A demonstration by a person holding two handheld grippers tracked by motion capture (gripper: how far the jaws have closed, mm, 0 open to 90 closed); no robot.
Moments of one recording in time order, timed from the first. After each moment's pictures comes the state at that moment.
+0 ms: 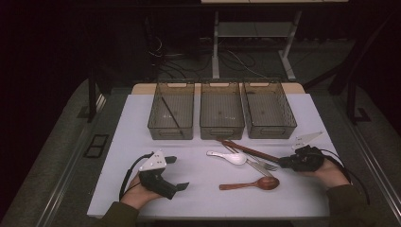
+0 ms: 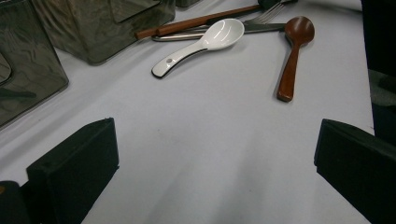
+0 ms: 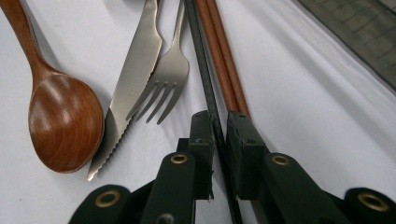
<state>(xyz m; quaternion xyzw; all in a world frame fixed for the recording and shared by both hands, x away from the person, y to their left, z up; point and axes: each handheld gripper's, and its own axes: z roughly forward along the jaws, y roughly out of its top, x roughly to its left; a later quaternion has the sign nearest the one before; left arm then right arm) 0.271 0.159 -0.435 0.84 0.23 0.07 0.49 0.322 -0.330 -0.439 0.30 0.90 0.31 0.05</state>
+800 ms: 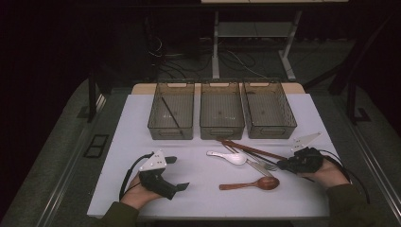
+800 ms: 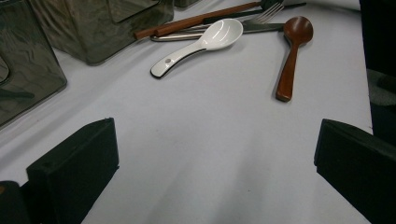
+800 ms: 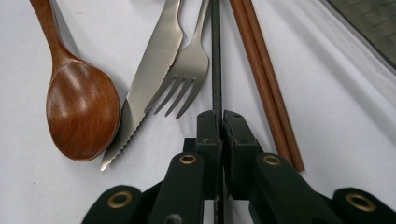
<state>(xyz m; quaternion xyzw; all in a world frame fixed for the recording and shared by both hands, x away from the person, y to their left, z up) 0.271 0.159 -0.435 0.84 0.22 0.07 0.49 0.321 -0.329 -0.440 0.26 0.91 0.32 0.04</state>
